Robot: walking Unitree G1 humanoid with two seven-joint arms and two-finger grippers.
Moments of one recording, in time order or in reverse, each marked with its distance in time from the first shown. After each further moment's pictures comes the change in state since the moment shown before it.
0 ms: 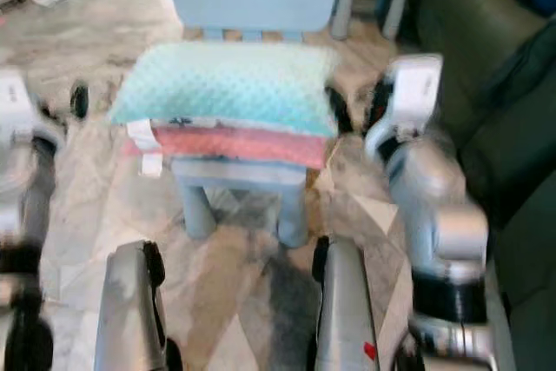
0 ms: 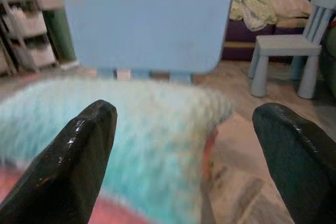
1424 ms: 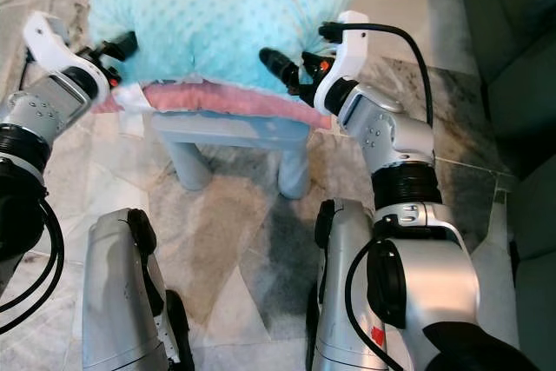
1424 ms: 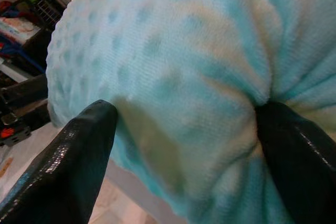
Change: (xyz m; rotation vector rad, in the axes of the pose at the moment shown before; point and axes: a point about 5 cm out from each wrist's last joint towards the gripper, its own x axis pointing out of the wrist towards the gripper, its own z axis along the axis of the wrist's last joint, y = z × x) left arm 0.050 -0.053 0.030 -0.595 0.302 -0.289; right arm 0.080 0.035 -0.008 0.328 0.182 0.380
